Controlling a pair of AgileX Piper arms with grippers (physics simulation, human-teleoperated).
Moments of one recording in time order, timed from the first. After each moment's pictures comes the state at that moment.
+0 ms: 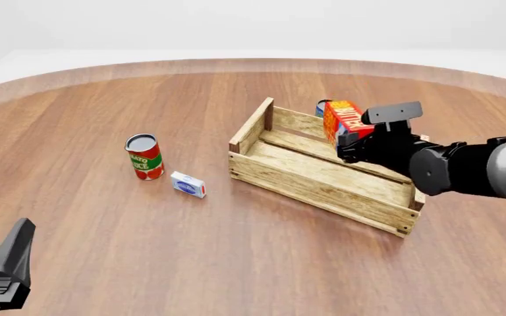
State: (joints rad) left arm 0.00 0.00 0.00 0.00 0.00; right arm 0.21 1.65 -0.83 -0.26 -0.02
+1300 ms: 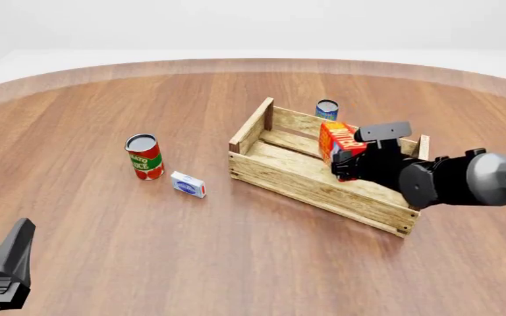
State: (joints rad) left arm 0.00 0.00 0.00 0.00 0.00; right arm 0.23 1.73 -0.79 -0.29 0.03
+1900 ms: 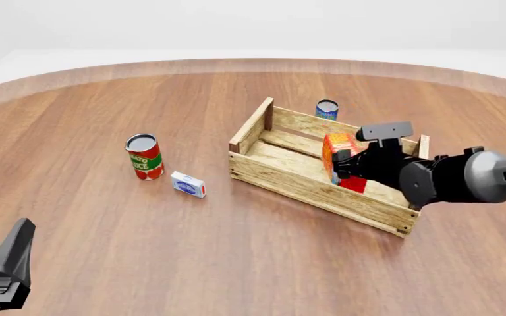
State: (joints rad) left arm 0.00 0.00 0.00 0.00 0.00; right arm 0.21 1.76 -0.81 -0.30 0.04
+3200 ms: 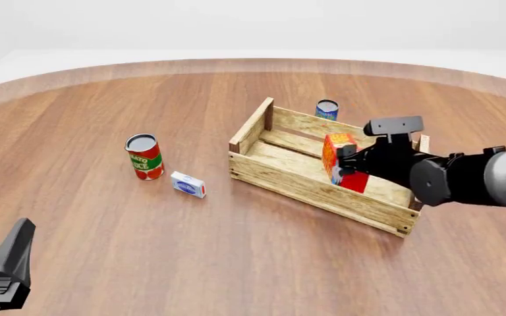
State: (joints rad) left arm 0.00 0.00 0.00 0.00 0.00; right arm 0.21 1.67 -0.78 -0.27 0.06
